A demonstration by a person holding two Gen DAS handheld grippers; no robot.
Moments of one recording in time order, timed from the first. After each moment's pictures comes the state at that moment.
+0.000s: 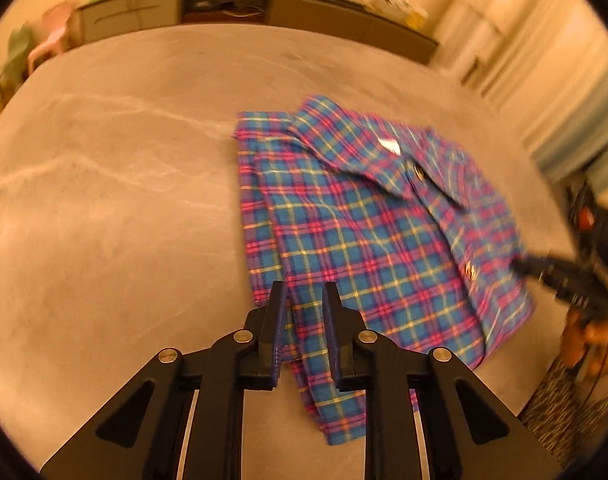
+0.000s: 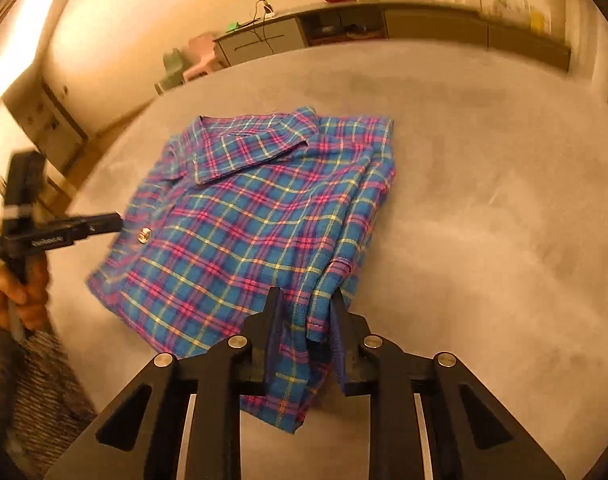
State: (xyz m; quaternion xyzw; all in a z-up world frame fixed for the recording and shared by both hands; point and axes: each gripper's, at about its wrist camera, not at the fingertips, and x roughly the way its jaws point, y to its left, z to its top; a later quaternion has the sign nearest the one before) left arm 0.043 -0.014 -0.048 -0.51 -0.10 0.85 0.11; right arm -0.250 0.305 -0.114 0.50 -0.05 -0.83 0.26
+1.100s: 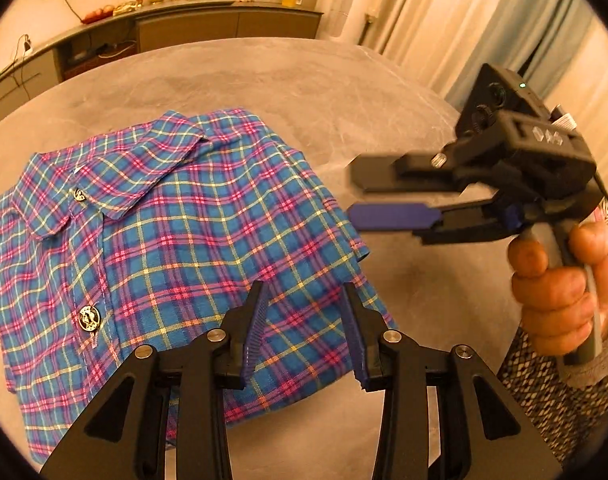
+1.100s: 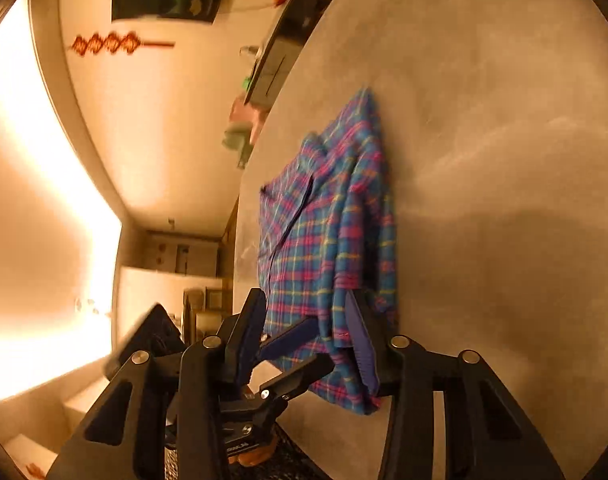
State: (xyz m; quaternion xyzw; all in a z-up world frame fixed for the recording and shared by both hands) left arm 0.061 0.199 -0.036 -0.48 0.01 0.83 0.27; right arm -0.240 0.422 -0.130 0.51 -0.41 -0.67 0.34
